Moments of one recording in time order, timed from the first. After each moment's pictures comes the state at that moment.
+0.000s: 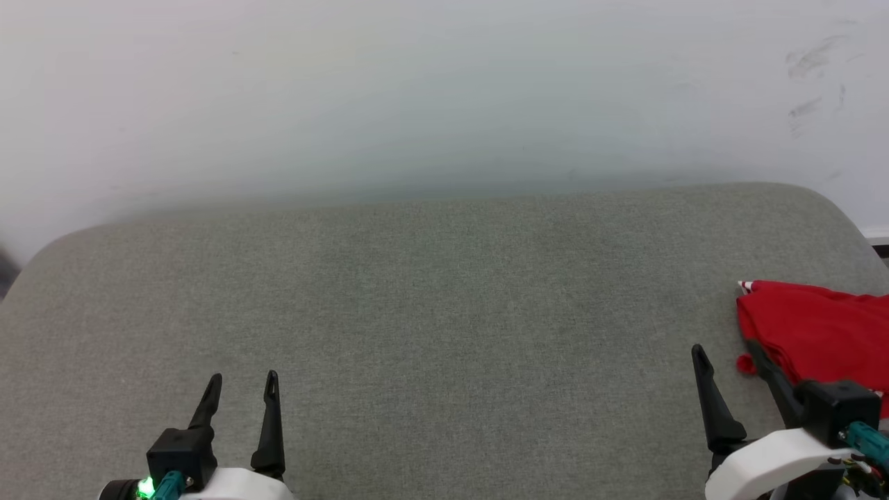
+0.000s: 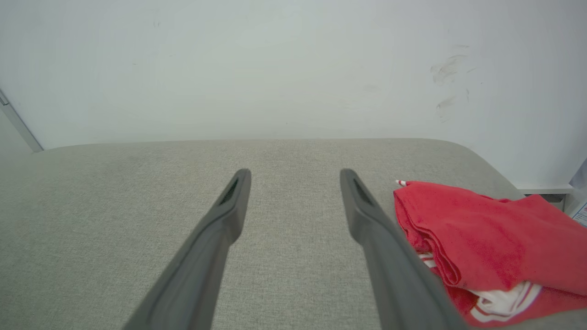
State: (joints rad) left arm 0.03 0.33 -0.29 0.11 -0.42 0.23 -0.25; right arm 0.07 -0.06 -0.04 -0.05 0.11 0.13 0.05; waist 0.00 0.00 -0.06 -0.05
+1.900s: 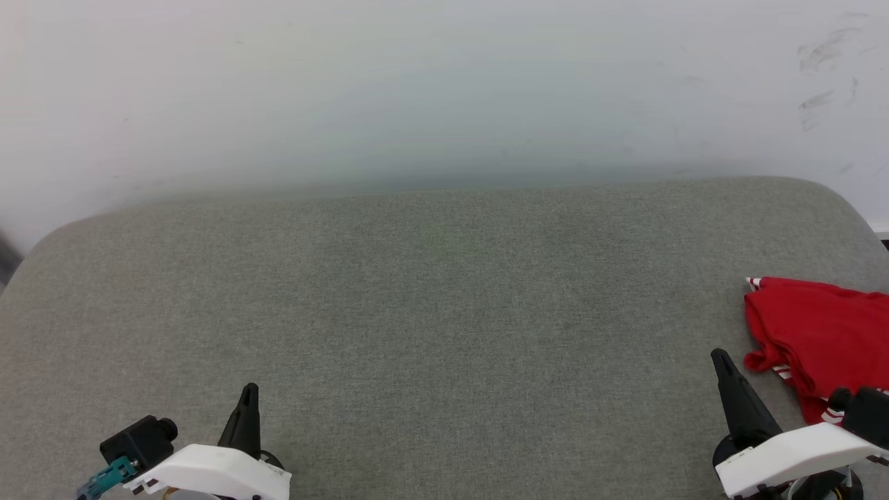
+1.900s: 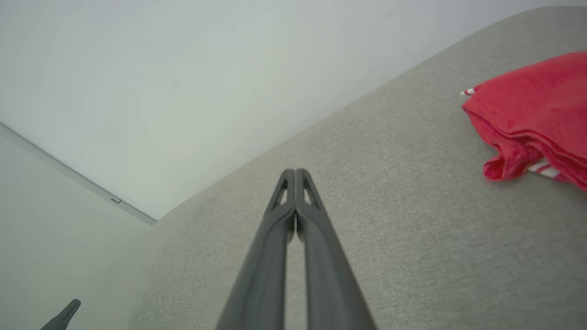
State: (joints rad) left arm 0.01 0.23 -0.17 0.18 -0.88 0.10 -0.12; right arm 0.04 -0.05 -0.06 0.08 0.66 0.13 0.07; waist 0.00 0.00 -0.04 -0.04
